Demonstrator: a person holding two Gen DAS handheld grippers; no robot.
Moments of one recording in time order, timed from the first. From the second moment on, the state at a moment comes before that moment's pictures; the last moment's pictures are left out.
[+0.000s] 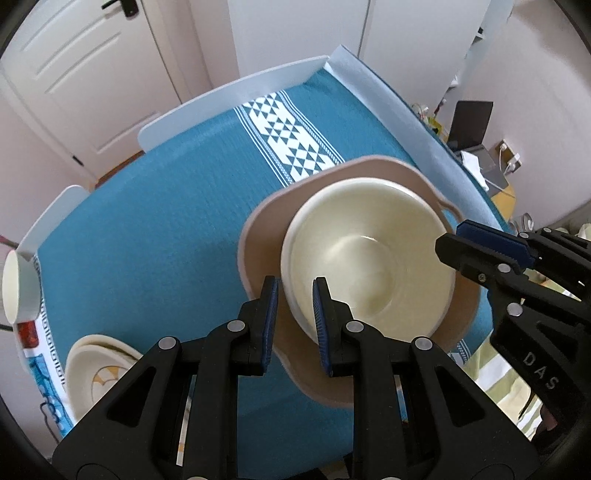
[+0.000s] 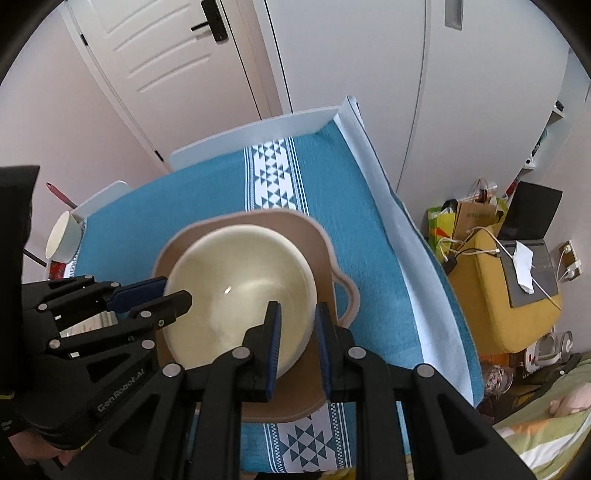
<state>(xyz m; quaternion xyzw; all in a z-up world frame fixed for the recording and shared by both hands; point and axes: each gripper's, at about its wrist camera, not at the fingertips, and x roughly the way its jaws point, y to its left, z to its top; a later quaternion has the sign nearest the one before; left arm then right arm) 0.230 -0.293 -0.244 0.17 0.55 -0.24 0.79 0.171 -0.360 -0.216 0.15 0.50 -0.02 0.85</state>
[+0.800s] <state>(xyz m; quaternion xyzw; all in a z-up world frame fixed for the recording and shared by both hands) 0.244 -0.109 -0.114 -0.02 0.42 -0.03 0.90 0.249 -0.294 -0.120 0.12 0.40 0.18 0.89</state>
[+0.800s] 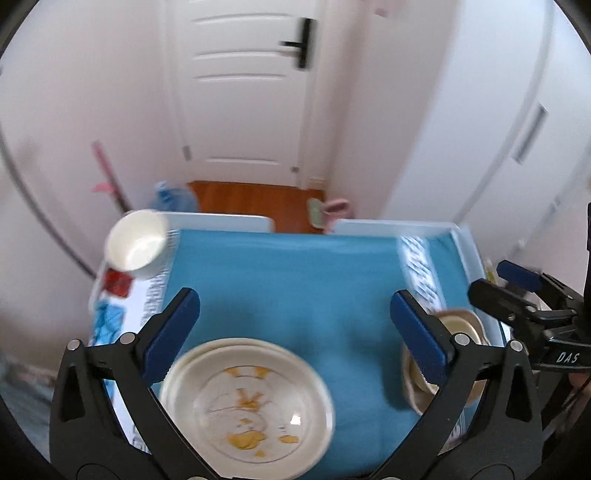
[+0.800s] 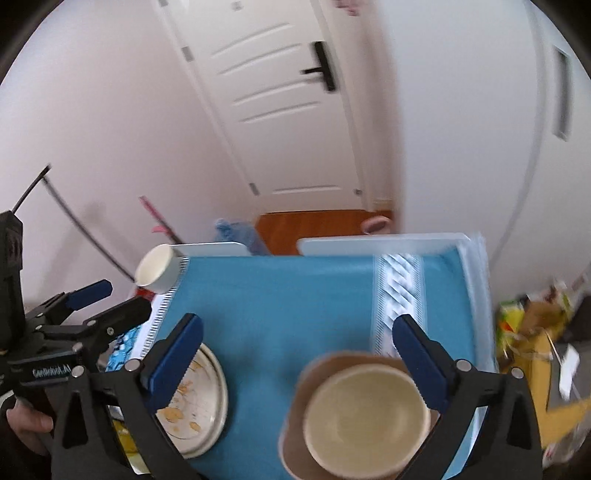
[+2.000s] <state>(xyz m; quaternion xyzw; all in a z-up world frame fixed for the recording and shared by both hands) 0.360 0.148 -0.275 -0.29 0.51 0.17 0.79 0.478 0.050 -0.234 -0.04 0.58 0.38 0.71</state>
